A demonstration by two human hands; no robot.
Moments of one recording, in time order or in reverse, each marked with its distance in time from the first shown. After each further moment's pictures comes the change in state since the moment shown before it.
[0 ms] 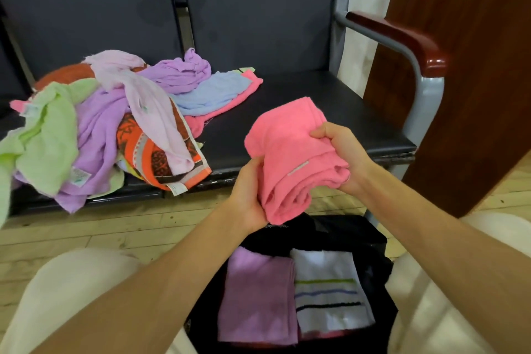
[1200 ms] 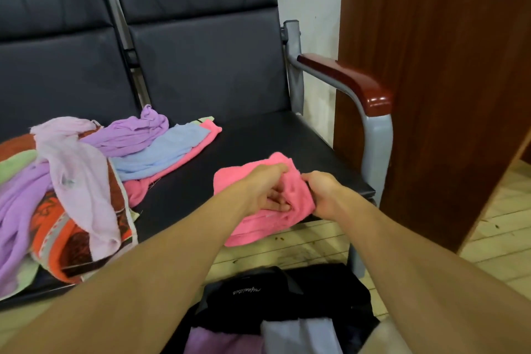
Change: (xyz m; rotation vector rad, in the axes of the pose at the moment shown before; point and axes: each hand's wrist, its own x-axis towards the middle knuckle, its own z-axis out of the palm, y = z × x) left_hand 0.111 0.022 0.140 0.878 0.212 0.083; right_hand 0.100 -0.031 -0.115 -0.126 0.394 0.121
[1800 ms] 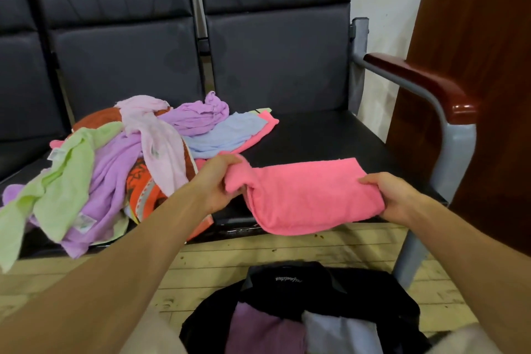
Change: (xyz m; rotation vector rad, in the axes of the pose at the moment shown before) left_hand -0.039 -0.049 -0.167 -0.617 0.215 0.147; right_hand -0.007 0.001 -0.002 -0.048 -0.025 -0.024
